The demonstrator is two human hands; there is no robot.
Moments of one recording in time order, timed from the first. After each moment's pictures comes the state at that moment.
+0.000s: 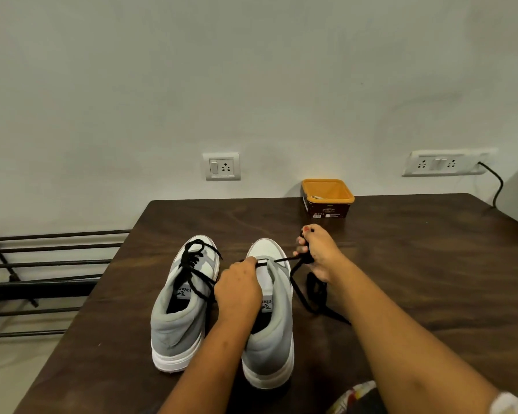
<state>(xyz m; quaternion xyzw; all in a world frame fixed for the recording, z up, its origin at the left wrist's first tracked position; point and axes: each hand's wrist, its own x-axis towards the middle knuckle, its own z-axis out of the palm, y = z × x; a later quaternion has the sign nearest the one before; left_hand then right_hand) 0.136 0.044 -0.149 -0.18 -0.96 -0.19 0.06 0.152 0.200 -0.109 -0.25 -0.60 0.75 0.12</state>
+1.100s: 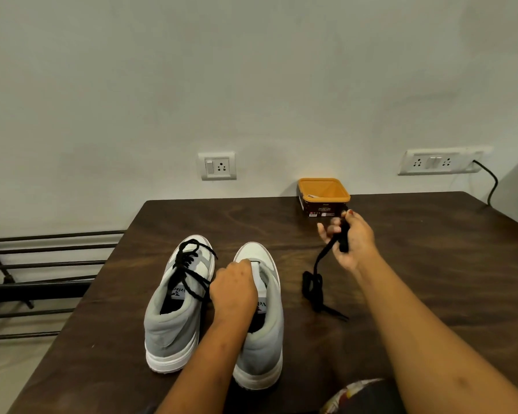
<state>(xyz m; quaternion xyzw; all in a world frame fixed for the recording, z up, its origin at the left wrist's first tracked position) 0.138 0.047 -0.149 -0.19 -0.97 -0.13 0.08 0.177 0.245 -0.085 -0.24 -0.33 0.87 0.28</state>
